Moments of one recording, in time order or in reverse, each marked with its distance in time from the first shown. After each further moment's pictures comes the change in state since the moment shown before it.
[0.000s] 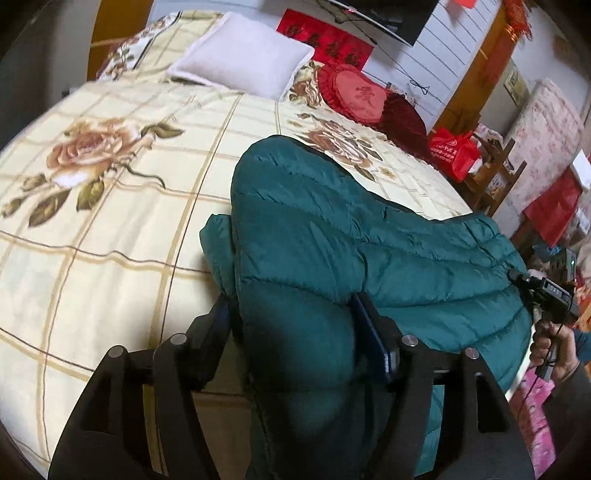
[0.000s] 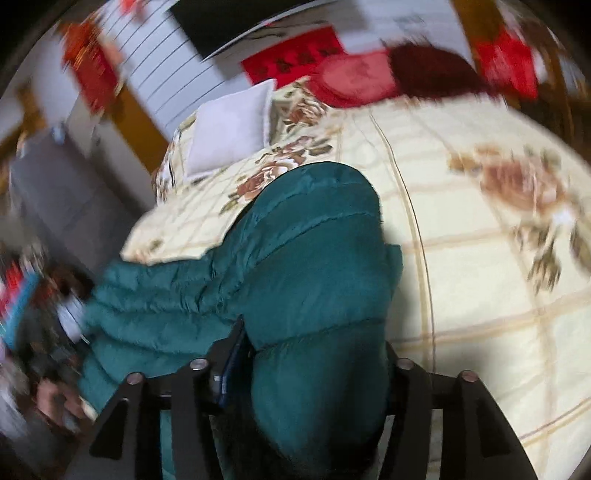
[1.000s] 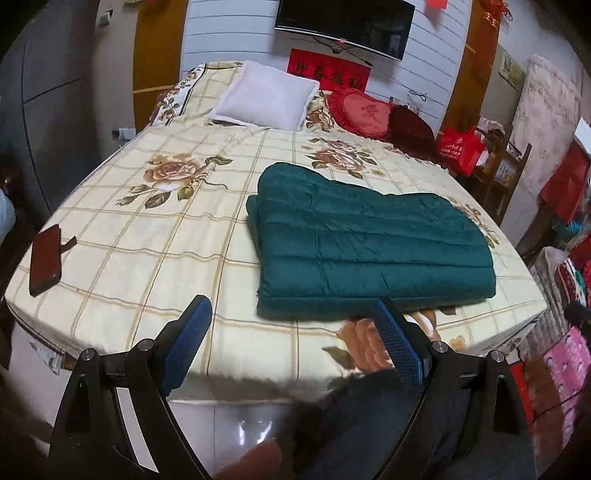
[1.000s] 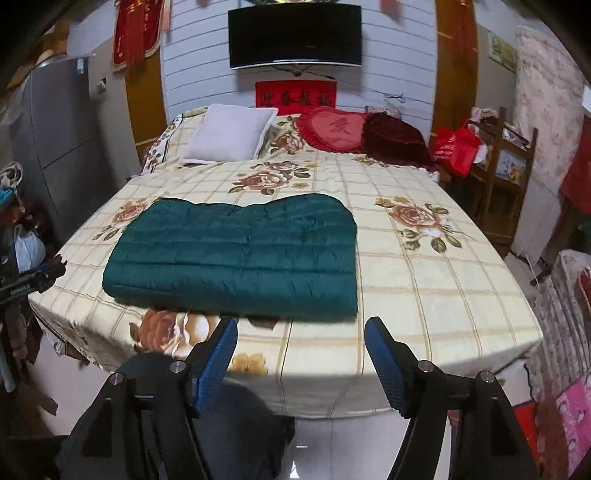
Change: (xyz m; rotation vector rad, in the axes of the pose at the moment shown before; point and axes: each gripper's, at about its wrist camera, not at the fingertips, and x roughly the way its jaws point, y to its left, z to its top) left arm -0.198 -0.077 -0.111 0.080 -0.111 0.213; right arm -0.232 0.168 -0.185 -0.277 -0.118 -0.407
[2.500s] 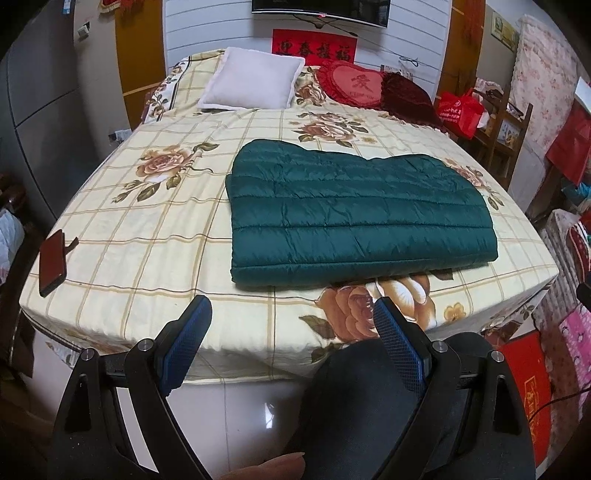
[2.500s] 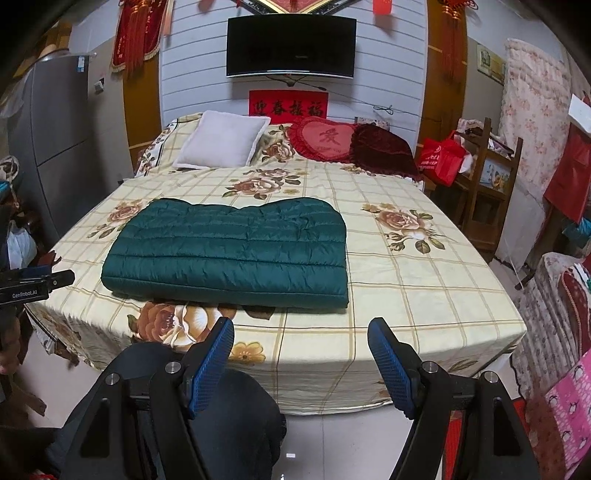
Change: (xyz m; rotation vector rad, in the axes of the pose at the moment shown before) left arm 0.002 -0.061 -0.016 0.099 0.095 0.068; right arm -0.020 0.017 -0.015 -0.028 -0.038 -0.062
